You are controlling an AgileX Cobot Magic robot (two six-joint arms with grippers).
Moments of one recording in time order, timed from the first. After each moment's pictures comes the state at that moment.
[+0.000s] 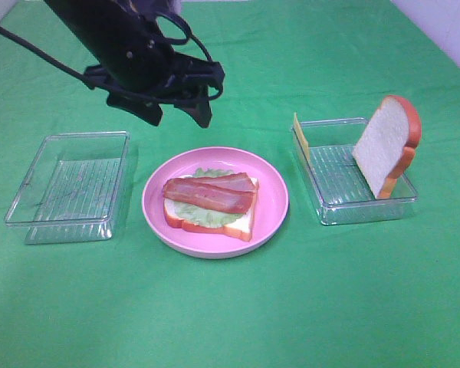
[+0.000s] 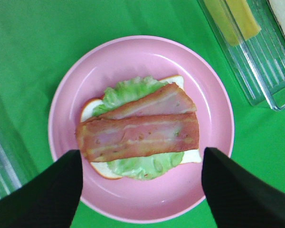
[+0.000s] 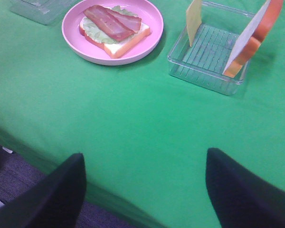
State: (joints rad) left arm -0.54 1.87 -1.53 -0.19 0.81 -0.12; right arm 0.47 0.11 -0.51 0.10 1.08 -0.12
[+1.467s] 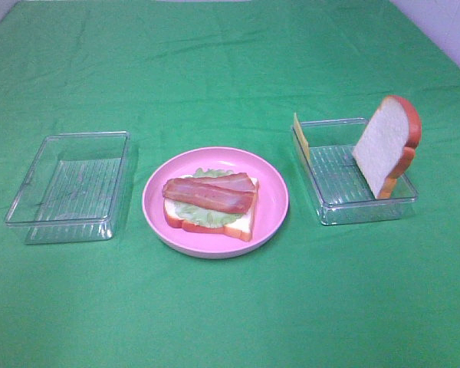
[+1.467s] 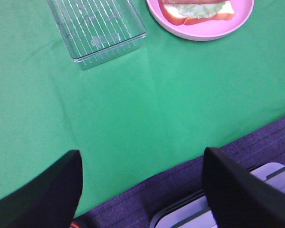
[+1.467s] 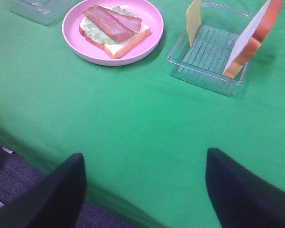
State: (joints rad) left arm -0.54 0.48 -0.78 0.02 1.22 -0.16; right arm 0.47 0.11 -0.51 0.10 1.07 -0.12
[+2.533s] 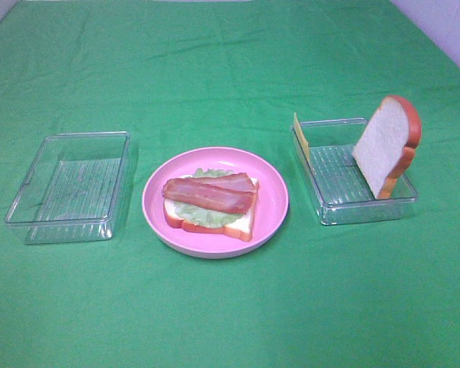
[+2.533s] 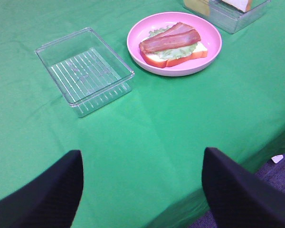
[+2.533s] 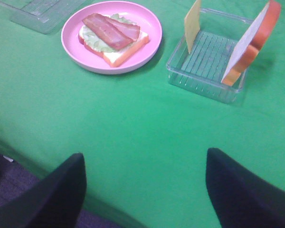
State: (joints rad) left arm -0.54 0.00 -0.53 -0.01 1.12 0.03; right arm 0.47 0.18 -0.52 0.10 0.99 -0.10
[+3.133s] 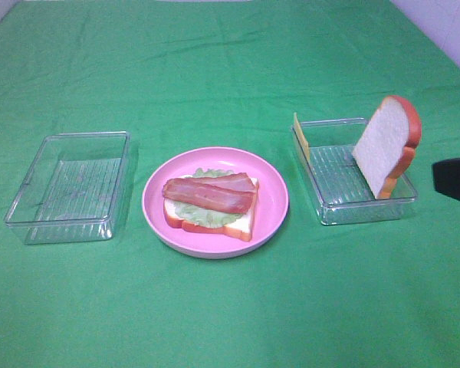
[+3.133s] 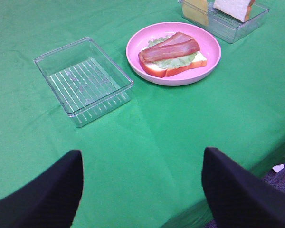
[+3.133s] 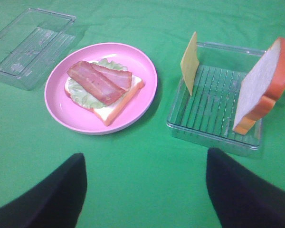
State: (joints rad) left arm -0.54 0.00 -0.50 -0.02 1.06 0.03; right arm 0.47 0.69 -0.52 0.10 0.50 0.00
